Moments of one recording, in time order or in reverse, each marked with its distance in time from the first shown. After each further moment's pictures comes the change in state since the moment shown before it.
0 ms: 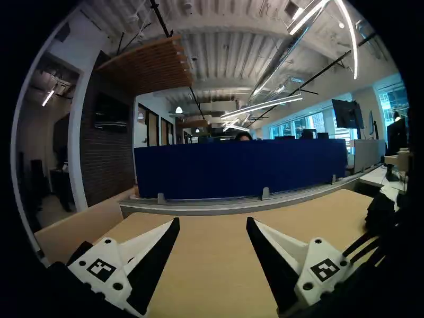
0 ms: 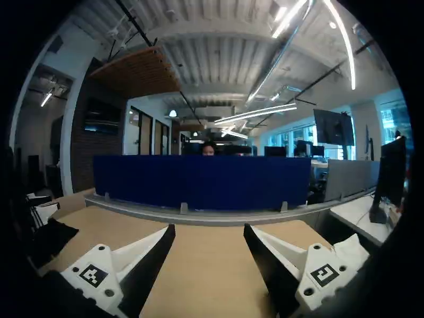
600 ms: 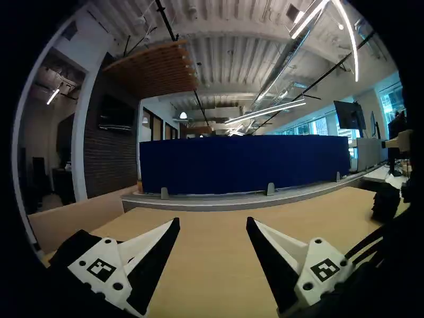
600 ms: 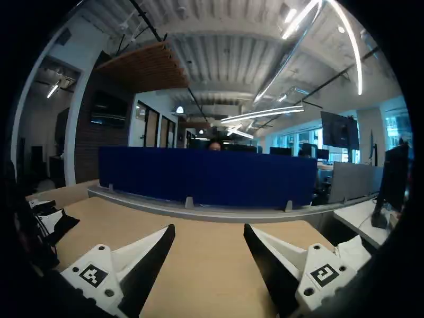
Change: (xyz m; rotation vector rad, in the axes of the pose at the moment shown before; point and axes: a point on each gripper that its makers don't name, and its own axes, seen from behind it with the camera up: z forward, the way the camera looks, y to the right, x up) left arm -0.063 -0.011 -0.001 0.024 0.050 -0.021; right arm -0.019 -0.011 0.003 0.020 -0.005 -0.036
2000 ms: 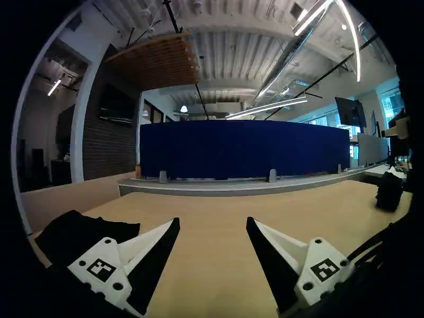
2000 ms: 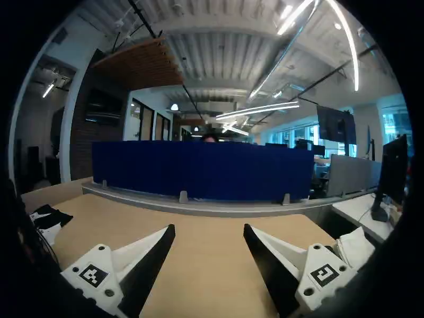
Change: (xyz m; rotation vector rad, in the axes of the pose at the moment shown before) left arm -0.066 -0.003 0.011 -0.007 -0.029 -0.029; right arm -0.027 0.009 0.014 -0.028 -0.017 0.012
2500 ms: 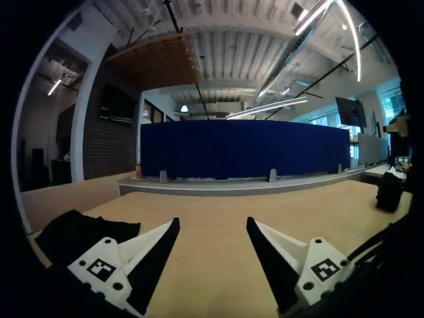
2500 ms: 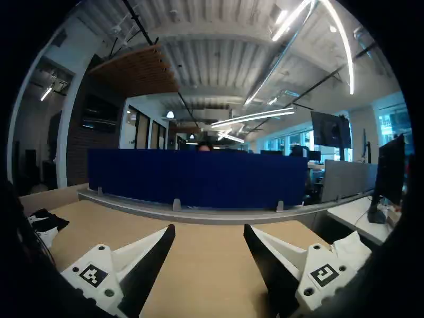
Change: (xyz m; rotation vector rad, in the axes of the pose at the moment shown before) left arm 0.000 0.000 0.000 0.004 -0.002 -0.001; right arm 0.012 0.022 -0.004 -0.031 0.060 0.000
